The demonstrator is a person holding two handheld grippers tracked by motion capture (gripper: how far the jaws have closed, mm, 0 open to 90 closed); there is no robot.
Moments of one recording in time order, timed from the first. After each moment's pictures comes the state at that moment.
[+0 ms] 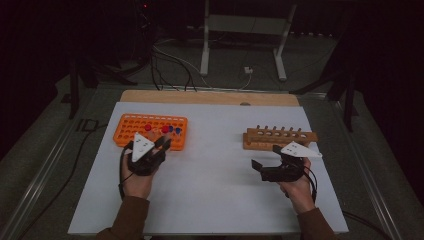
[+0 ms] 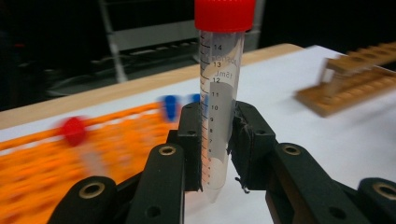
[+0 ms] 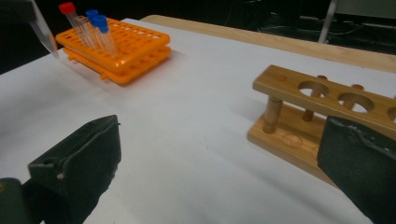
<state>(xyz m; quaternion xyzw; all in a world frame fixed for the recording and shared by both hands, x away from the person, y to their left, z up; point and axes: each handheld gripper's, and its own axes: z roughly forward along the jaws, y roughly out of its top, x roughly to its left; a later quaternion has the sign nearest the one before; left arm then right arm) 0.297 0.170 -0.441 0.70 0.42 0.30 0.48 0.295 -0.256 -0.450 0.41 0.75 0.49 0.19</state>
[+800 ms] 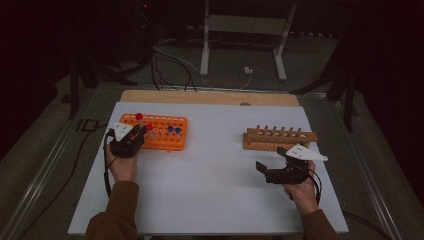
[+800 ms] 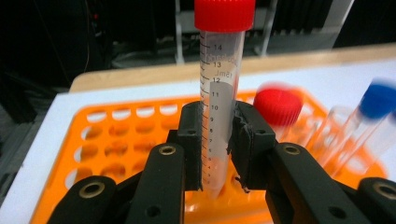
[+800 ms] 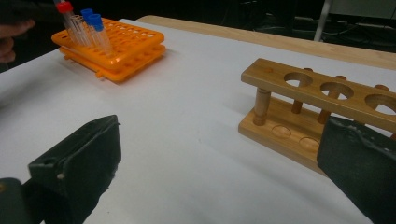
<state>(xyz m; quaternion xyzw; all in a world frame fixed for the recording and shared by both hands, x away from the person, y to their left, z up) 0.359 0.222 -0.479 0.66 0.52 0.33 0.42 0.290 -0.267 -0.452 0.41 0.74 0.49 0.19</state>
